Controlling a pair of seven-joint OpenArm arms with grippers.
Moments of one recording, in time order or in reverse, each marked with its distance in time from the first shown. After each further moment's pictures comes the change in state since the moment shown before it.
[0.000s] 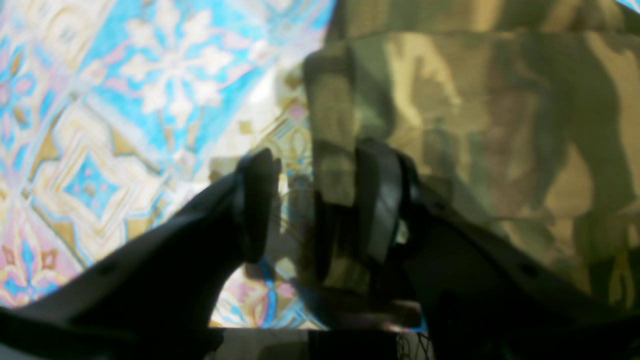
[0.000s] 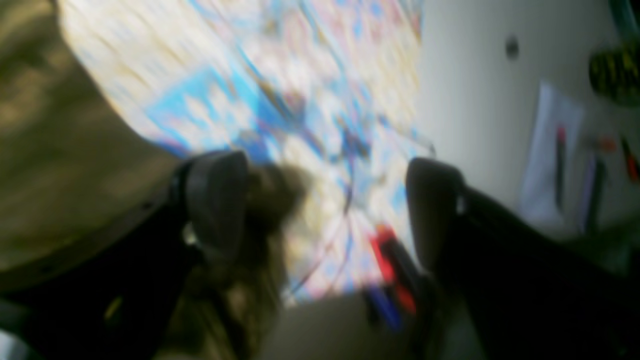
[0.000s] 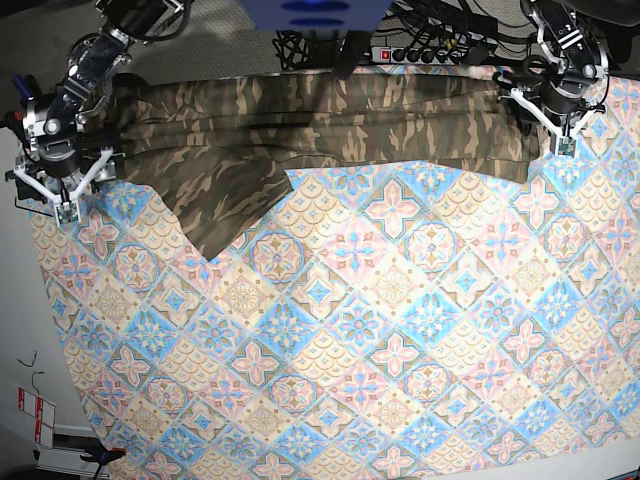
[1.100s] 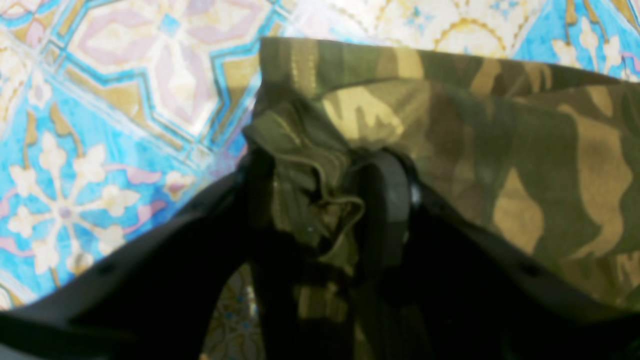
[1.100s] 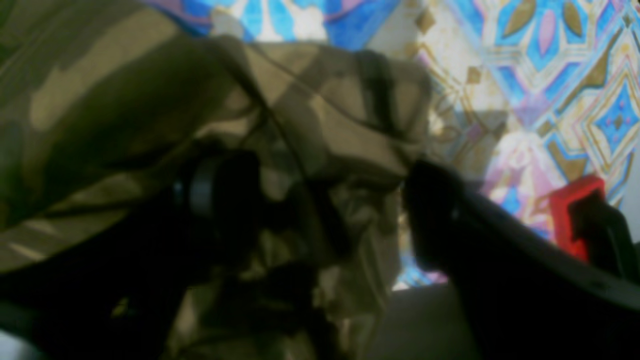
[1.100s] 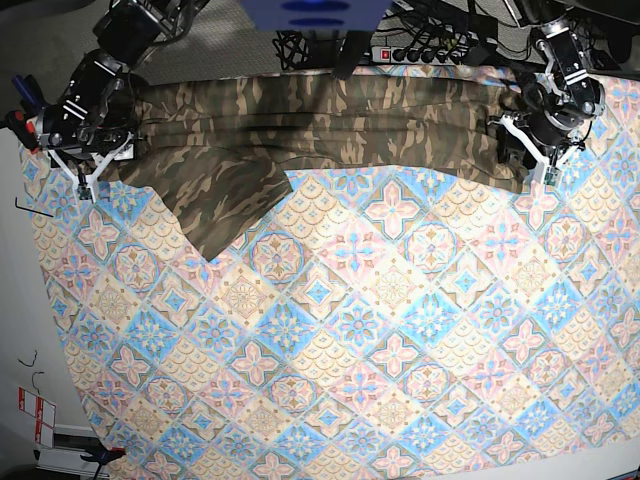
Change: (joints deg) left arm -5.9 -6.7 12.8 -16.8 -4.2 0.0 -7.5; right arm 5.5 1.9 2.5 -26.4 2.9 0.5 -5.2
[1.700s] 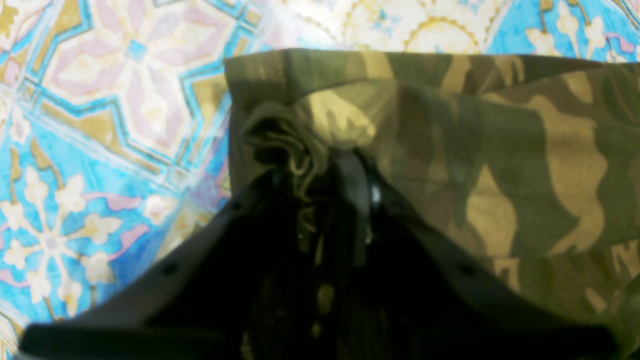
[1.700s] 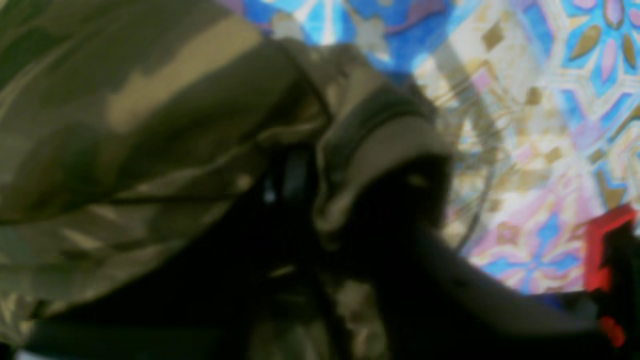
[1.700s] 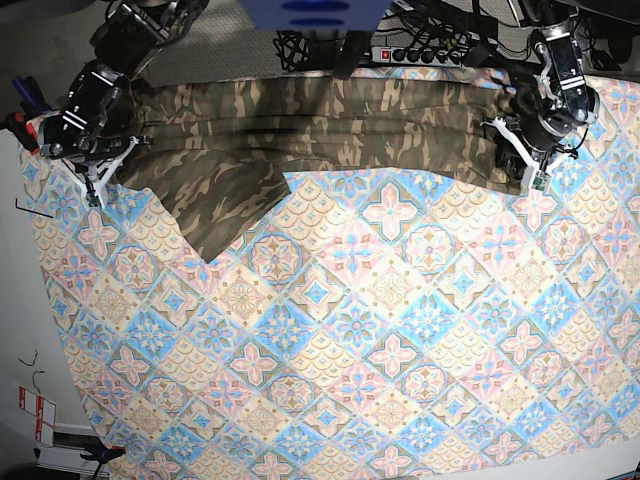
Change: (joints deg) left arm -0.2 -0.8 4.7 -0.3 -0.7 0.4 -0.5; right arm 2.4 2.0 -0.2 -2.5 0.8 1.7 -0.6
